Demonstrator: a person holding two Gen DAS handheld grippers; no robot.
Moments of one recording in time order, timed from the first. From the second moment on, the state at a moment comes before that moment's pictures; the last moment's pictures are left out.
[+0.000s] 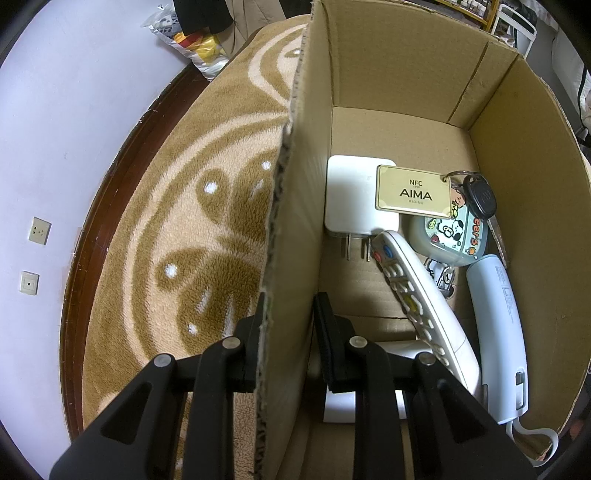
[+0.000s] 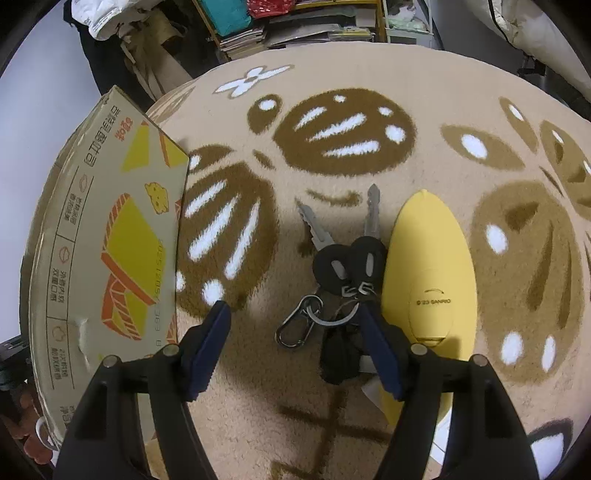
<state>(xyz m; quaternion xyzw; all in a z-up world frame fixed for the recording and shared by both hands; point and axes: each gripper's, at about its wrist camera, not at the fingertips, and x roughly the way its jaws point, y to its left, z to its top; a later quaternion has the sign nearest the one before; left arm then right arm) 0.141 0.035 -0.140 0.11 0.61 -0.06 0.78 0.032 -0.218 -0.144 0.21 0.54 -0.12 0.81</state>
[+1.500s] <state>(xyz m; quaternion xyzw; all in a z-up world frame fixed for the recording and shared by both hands) 0.140 0.030 -0.140 0.12 0.62 -0.06 0.78 0.036 -0.205 -0.159 0.14 0.56 -0.21 0.79</state>
